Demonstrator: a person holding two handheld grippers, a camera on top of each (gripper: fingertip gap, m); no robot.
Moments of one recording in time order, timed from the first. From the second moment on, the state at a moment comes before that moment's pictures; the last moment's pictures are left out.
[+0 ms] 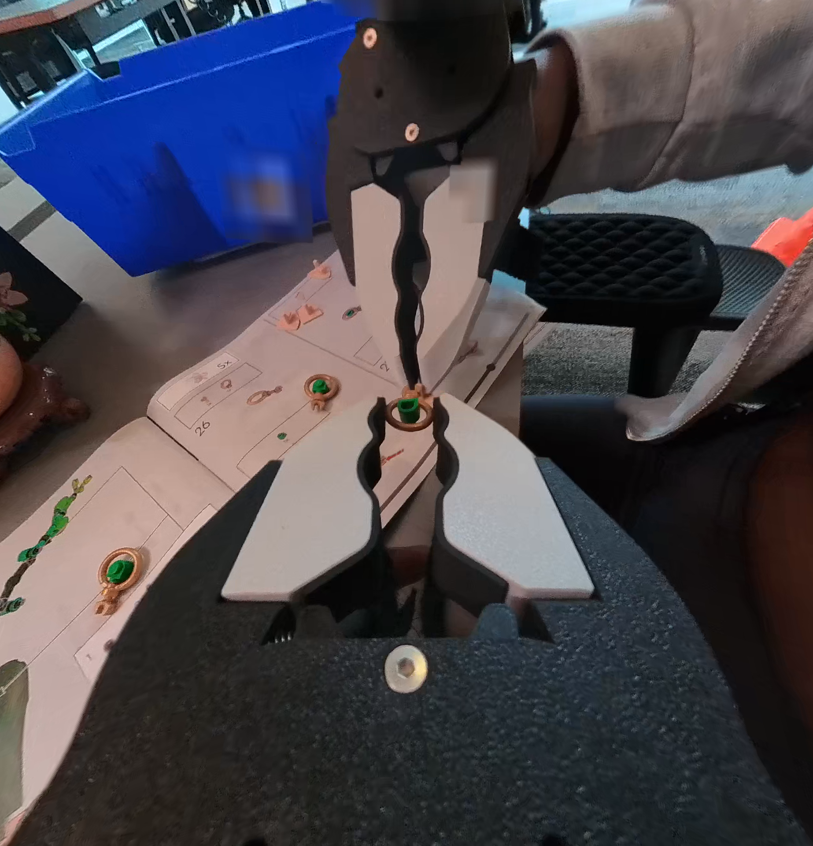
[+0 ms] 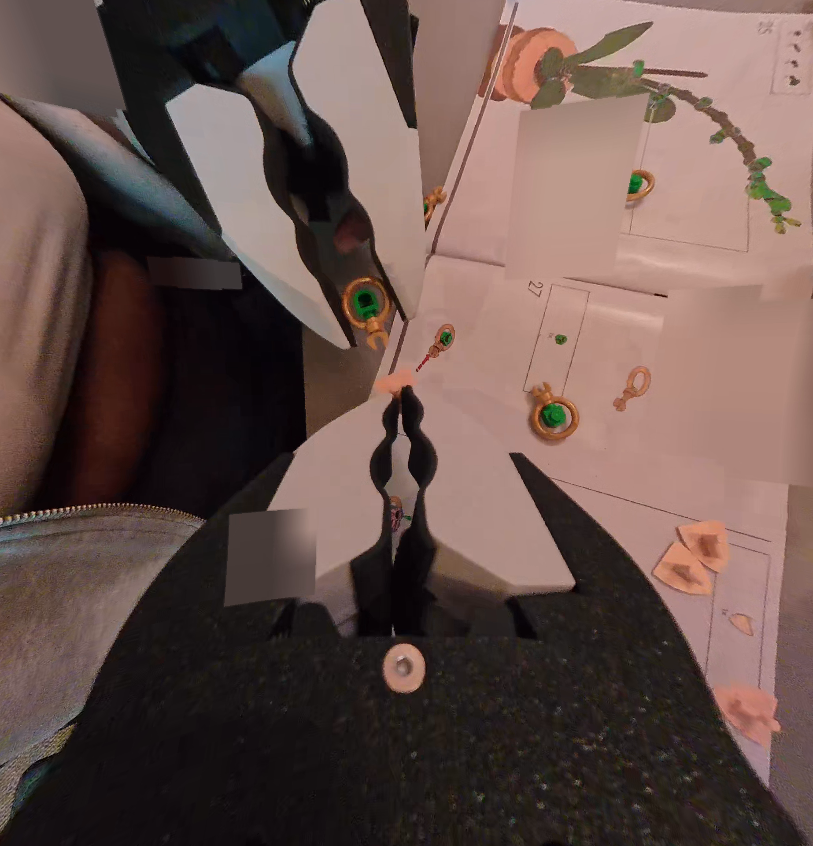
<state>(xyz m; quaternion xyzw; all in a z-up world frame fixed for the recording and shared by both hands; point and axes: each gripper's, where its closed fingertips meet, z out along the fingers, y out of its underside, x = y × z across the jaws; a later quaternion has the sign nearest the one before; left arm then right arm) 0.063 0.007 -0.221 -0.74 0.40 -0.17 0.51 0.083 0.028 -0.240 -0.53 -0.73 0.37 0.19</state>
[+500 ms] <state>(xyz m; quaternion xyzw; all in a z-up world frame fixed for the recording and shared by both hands) 0.070 0.006 -0.224 -0.74 0.40 -0.15 0.51 0.080 0.022 -0.230 -0.53 -0.71 0.41 0.23</state>
